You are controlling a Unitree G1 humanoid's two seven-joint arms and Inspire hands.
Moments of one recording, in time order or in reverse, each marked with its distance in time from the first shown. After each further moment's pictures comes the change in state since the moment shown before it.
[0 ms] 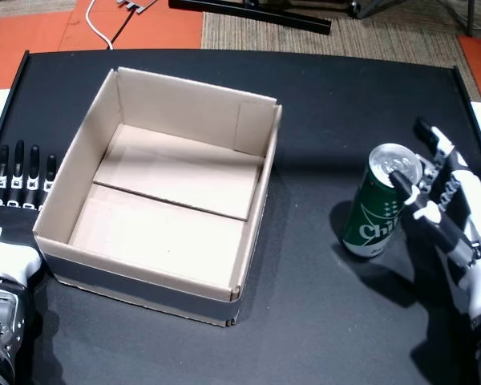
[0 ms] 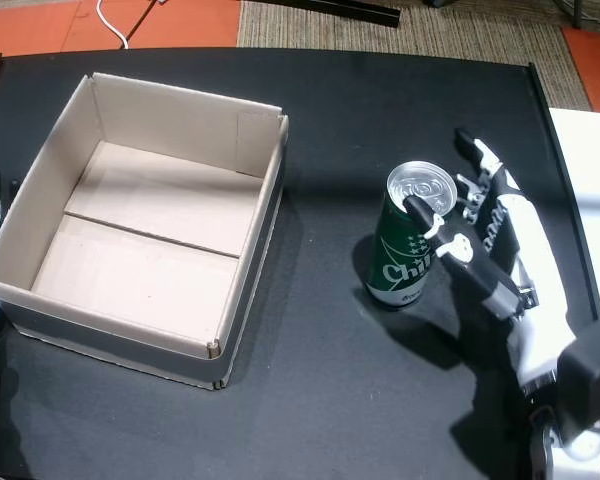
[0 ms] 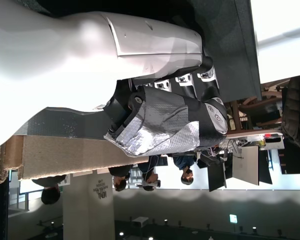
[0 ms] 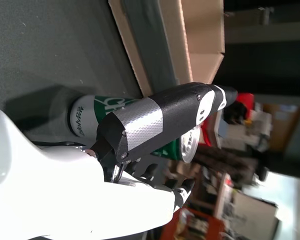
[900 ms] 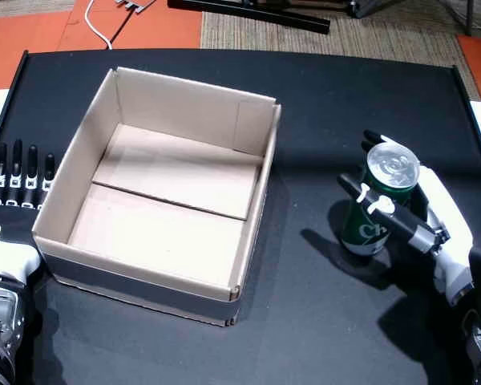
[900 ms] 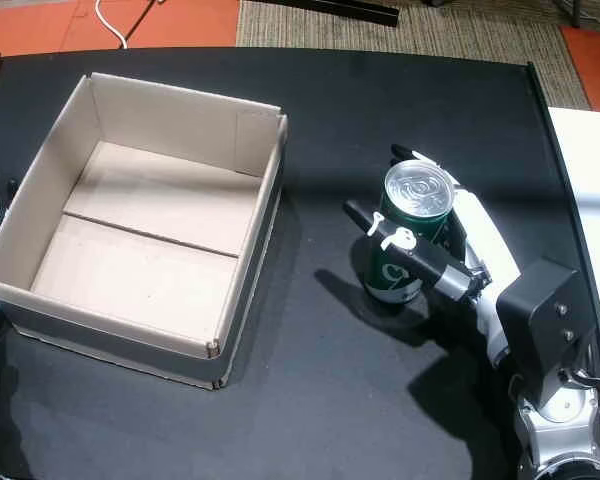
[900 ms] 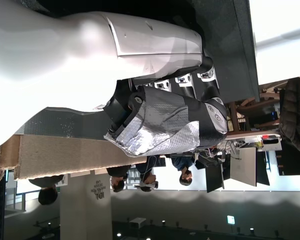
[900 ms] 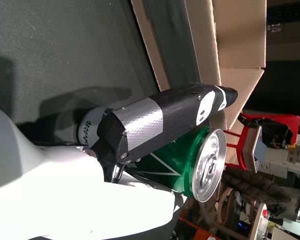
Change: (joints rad) left arm -0.005 -0.001 0.009 0.000 -0.001 -0.005 0.011; right arm -0.054 -0.004 0.063 0.030 -0.149 0.086 -0.120
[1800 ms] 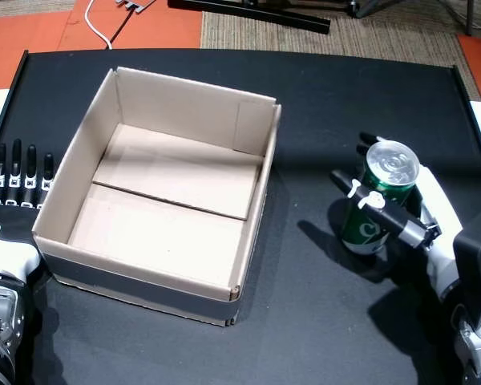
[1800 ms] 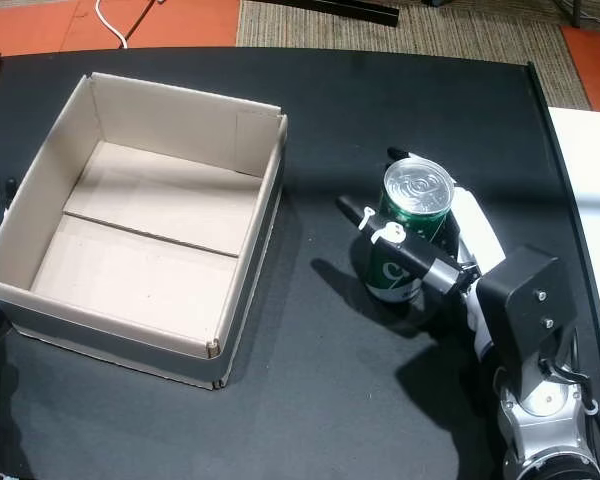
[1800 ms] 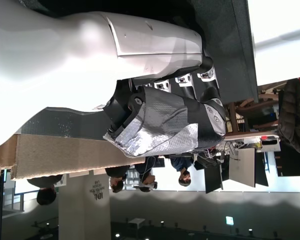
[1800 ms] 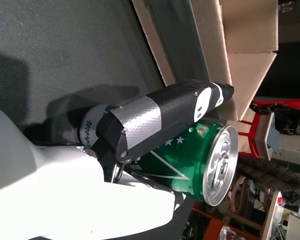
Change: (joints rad) left arm -0.002 0.001 0.003 0.000 -0.001 -0.001 0.005; right arm -0.015 0.034 0.002 0.017 -0.044 0.054 -0.110
